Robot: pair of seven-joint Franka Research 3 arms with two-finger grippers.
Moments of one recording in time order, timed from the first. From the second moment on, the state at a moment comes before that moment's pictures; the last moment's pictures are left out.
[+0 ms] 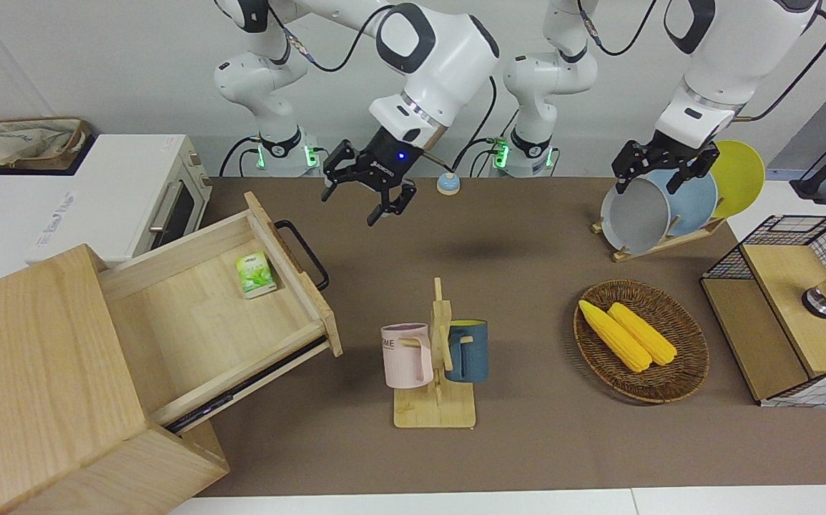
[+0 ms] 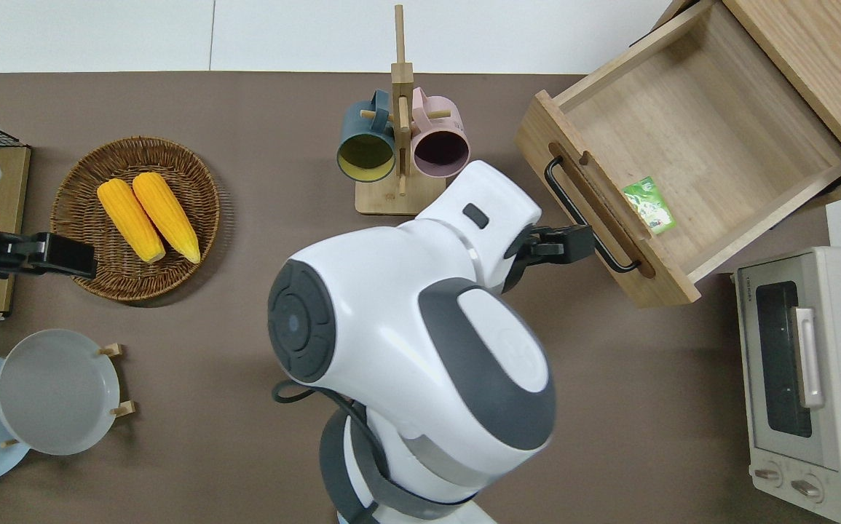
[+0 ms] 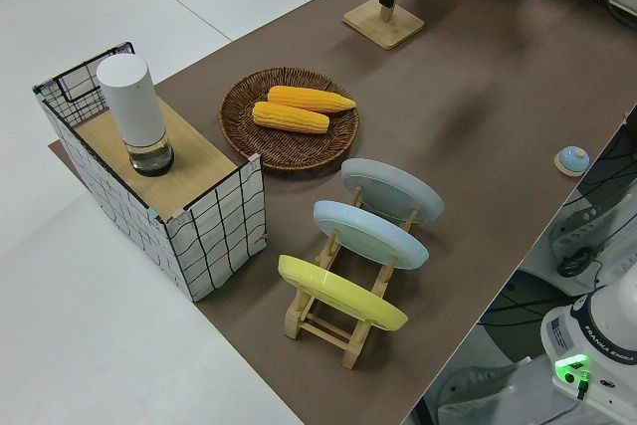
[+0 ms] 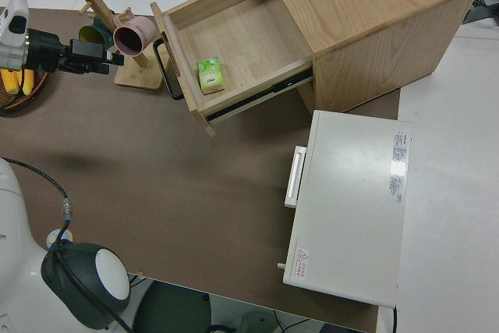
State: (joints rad) left arm 0.03 0.04 -0.06 -1.51 0.00 1.52 0.02; right arm 0.64 0.35 0.04 -1.26 -0.70 1.44 0.66
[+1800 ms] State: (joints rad) left arm 0.03 0.04 -0.06 -1.51 0.00 1.52 0.02; right arm 0.04 0.06 0.00 -1.41 -0.02 1.50 0.06
